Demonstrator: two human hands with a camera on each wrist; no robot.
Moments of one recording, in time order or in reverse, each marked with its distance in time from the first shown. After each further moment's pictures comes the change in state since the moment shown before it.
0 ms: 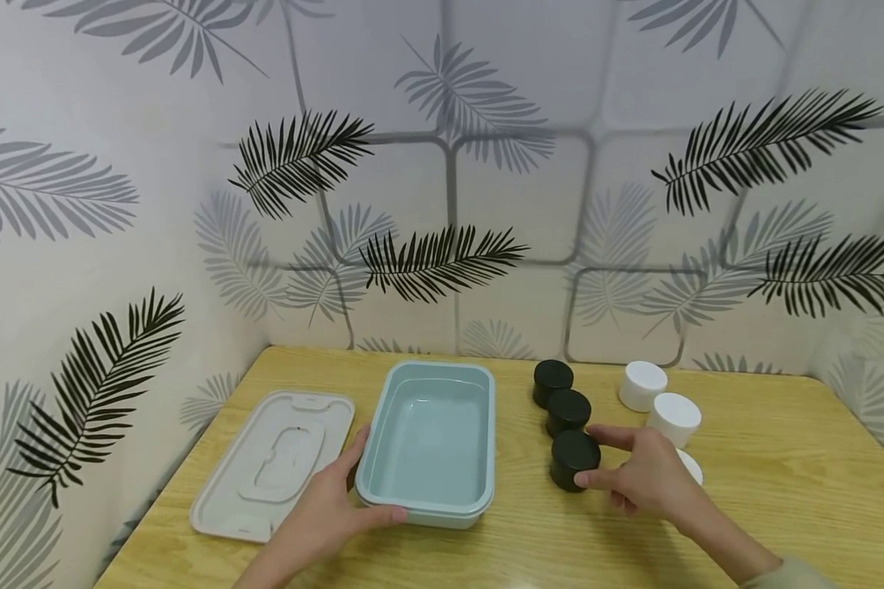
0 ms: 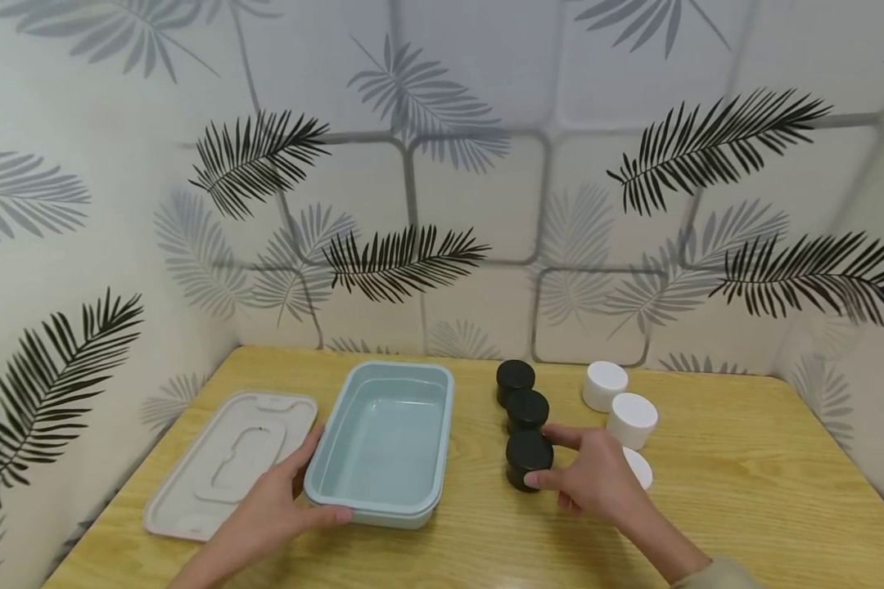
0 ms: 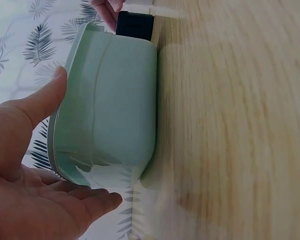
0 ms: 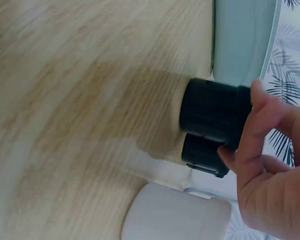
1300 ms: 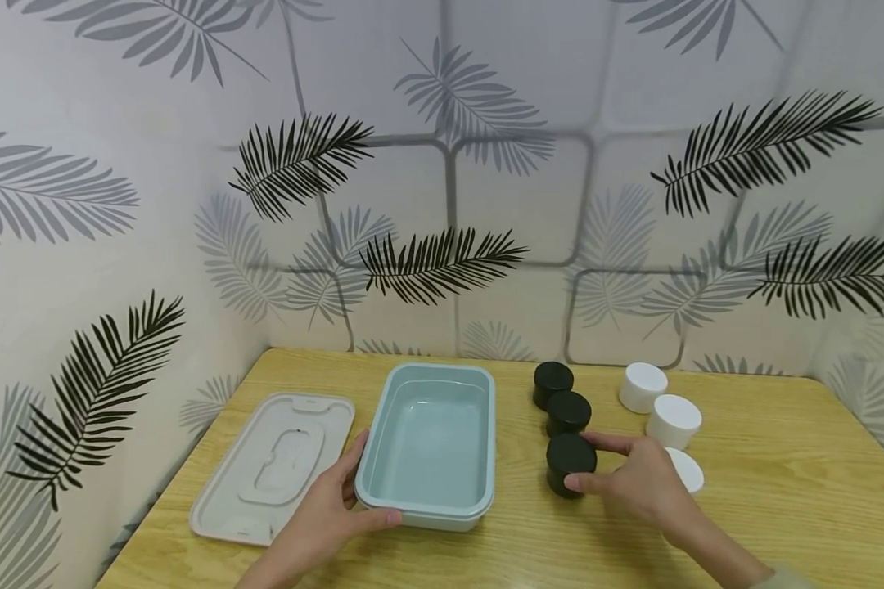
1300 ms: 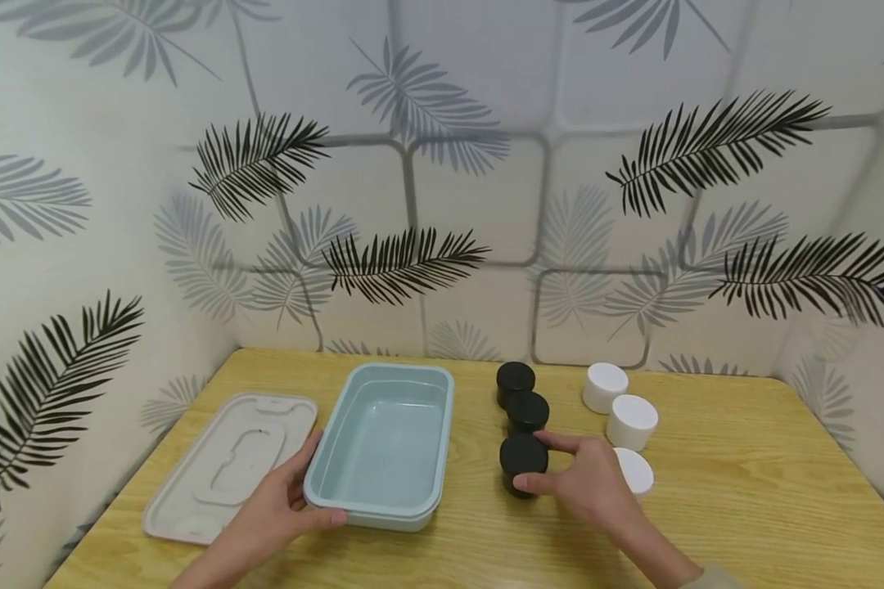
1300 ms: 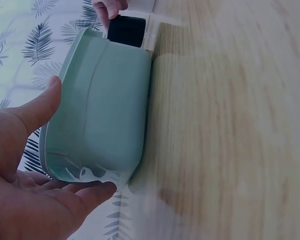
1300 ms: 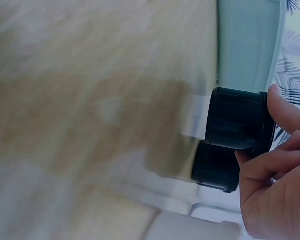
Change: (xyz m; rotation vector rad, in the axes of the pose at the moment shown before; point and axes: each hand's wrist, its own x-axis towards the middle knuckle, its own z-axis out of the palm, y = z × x) left_hand -0.001 -0.008 0.000 -0.339 -0.103 -0.016; right_hand 0.001 -0.001 0.009 -0.139 0.104 -0.012
